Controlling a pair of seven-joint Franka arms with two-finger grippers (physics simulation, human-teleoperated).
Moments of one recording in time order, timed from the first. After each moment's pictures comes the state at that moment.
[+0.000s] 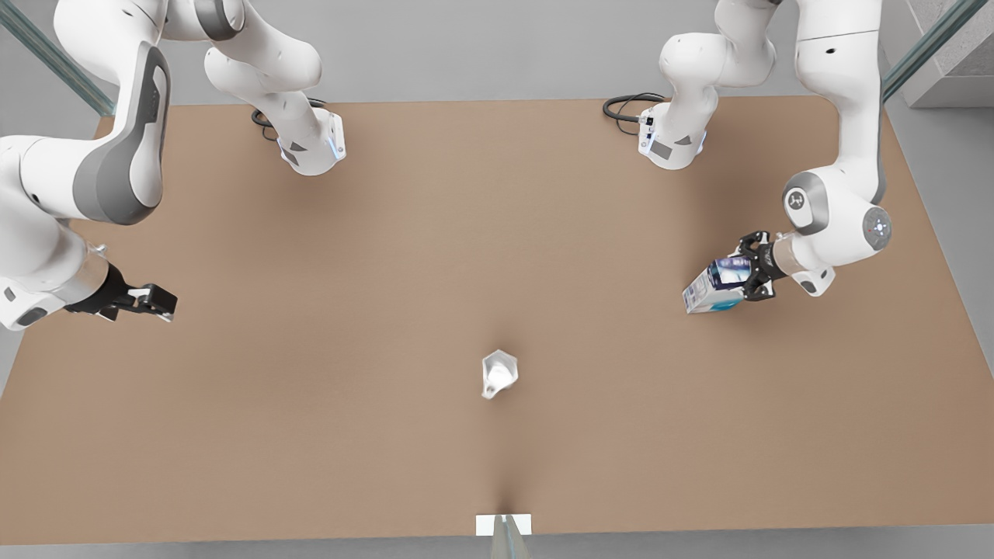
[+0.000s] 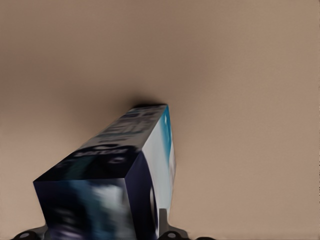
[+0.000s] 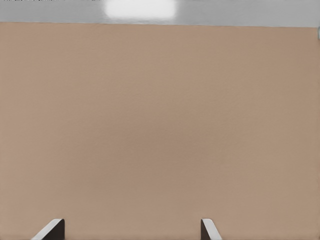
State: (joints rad) left arm -0.12 0.06 0.25 -2.27 -0.30 2.10 -1.23; right arm 0.05 0.24 -0.12 -1.36 -0.03 1.64 -0.06
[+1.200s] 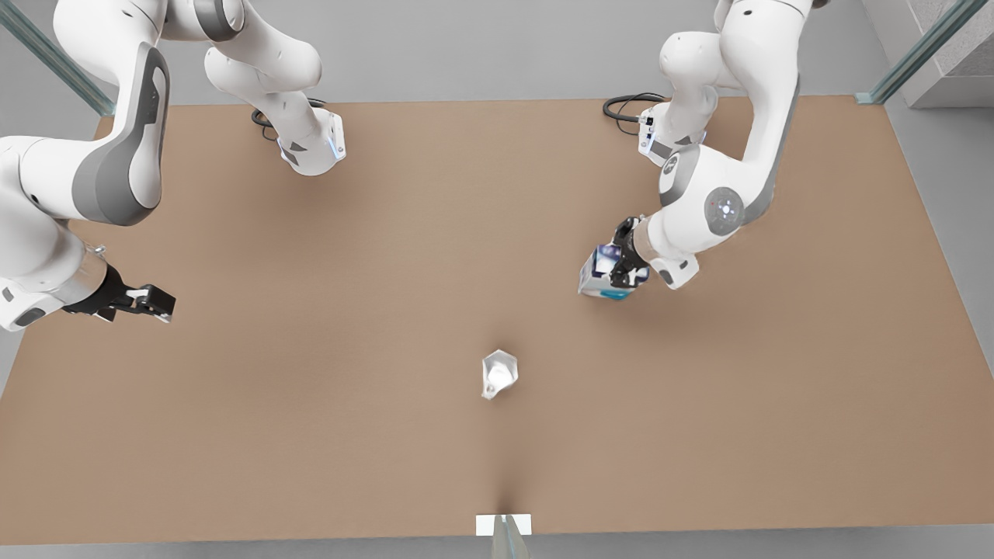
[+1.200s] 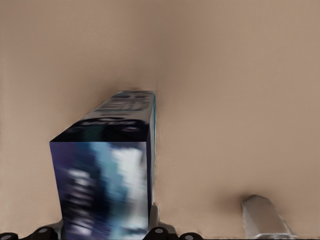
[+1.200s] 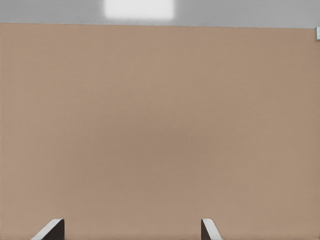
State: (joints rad) left arm -0.17 0.10 -0.27 -2.00 -0.37 2.04 -1.72; right arm 0.05 0.24 -0.13 -1.36 -0.03 1.64 -0.06
